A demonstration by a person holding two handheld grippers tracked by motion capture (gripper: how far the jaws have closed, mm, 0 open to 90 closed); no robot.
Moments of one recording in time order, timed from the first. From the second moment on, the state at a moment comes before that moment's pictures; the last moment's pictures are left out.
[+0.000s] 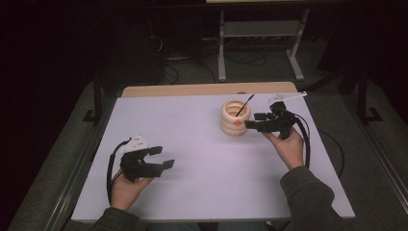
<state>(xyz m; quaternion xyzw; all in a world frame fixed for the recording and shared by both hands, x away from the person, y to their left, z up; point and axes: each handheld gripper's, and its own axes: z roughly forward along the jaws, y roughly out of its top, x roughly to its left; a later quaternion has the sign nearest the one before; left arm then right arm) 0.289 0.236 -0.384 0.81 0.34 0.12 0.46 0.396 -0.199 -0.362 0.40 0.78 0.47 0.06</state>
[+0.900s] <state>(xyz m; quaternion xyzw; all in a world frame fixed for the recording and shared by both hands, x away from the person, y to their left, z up) 0.288 0.237 -0.385 0.82 0.34 0.12 0.45 0.362 -0.205 -0.385 0.39 0.79 0.47 0.06</state>
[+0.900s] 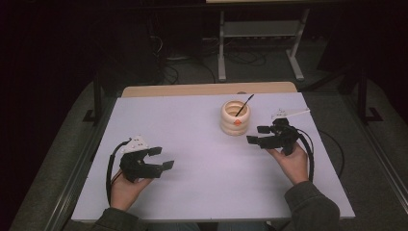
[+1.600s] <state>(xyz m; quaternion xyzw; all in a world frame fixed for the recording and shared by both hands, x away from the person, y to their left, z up) 0.287 0.238 -0.386 0.82 0.34 0.11 0.45 0.343 -0.206 -0.389 0.38 0.80 0.46 0.06</state>
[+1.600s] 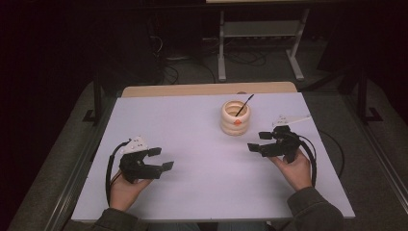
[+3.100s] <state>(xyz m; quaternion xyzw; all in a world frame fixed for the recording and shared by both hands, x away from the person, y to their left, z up) 0.274 0.233 -0.400 0.83 0.33 0.11 0.44 0.297 -0.235 -0.422 0.39 0.79 0.46 0.07</state>
